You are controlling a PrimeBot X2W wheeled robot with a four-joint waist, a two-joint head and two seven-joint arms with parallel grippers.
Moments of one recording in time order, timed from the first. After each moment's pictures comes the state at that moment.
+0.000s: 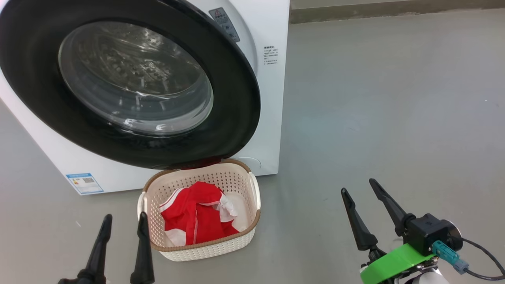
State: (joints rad) left arm 0.08 0.15 -0.13 -0.08 -0.32 0.15 -0.25; right arm -0.07 -0.05 0.14 0.22 0.23 0.12 -0.26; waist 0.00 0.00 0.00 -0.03
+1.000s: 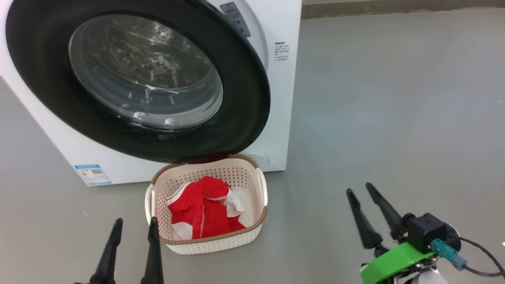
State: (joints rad) left arm 0.10 0.08 -0.10 -0.07 -0.24 0.10 -0.25; right arm -0.07 -0.05 0.14 0.26 0.25 0.12 -0.26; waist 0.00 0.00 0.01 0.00
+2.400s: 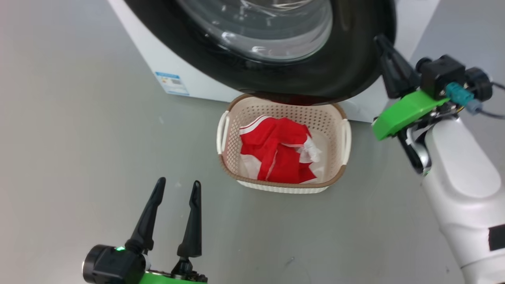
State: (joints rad) left arm -0.07 0.05 -0.24 -0.07 -0.26 0.06 -0.25; right arm -0.76 -0.13 0.16 0.65 0.18 0.12 -0.26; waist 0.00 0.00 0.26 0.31
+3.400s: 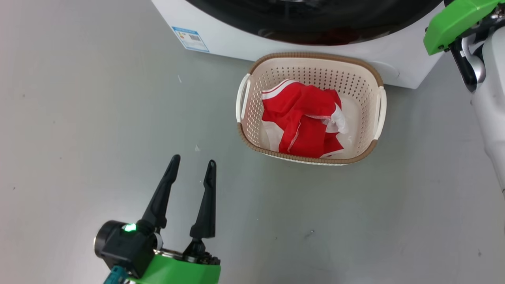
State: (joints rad) left arm -0.16 0.04 -0.30 -0.07 -0.28 0.07 -0.25; right arm -1.16 -0.22 0.16 0.95 0.10 0.14 -0.26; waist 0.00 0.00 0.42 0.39
